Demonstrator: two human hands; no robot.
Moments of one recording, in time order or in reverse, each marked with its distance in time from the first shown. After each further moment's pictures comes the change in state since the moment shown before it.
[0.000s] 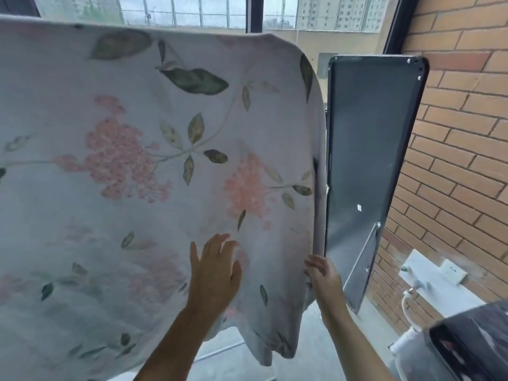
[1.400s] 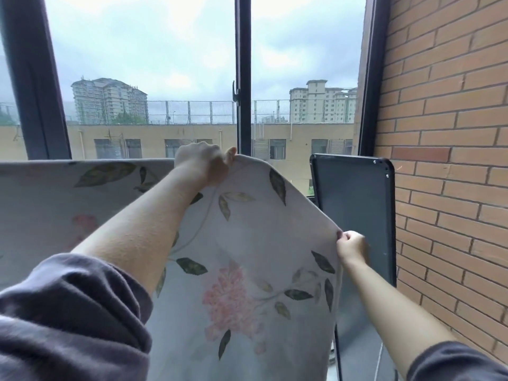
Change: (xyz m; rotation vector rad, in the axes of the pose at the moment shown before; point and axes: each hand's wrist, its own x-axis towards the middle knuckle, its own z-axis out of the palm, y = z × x) left_hand 0.335 0.064 -0.198 0.506 0.083 0.042; right_hand 0.215 -0.207 -0.056 -0.365 0.411 -0.225
